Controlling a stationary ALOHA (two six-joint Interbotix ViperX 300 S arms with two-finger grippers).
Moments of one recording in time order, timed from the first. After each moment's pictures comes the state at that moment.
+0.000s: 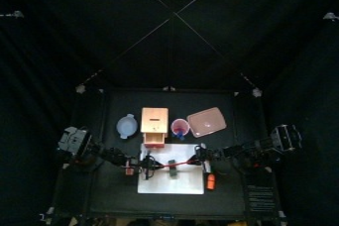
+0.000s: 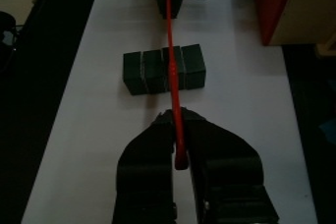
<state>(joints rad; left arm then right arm) -0.29 0.20 0.92 -0.32 -0.75 0.22 0.05 -0.22 1.13 -0.21 -0.43 0.25</state>
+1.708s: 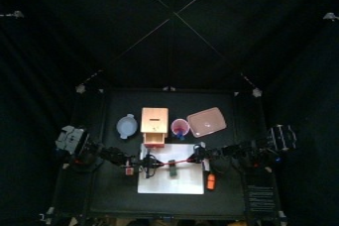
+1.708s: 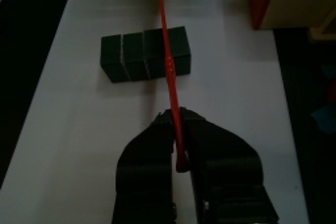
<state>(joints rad) -0.28 0.17 0.91 -0.37 -0.69 0.28 0.00 -0.15 1.14 -0.22 -0.47 0.22</state>
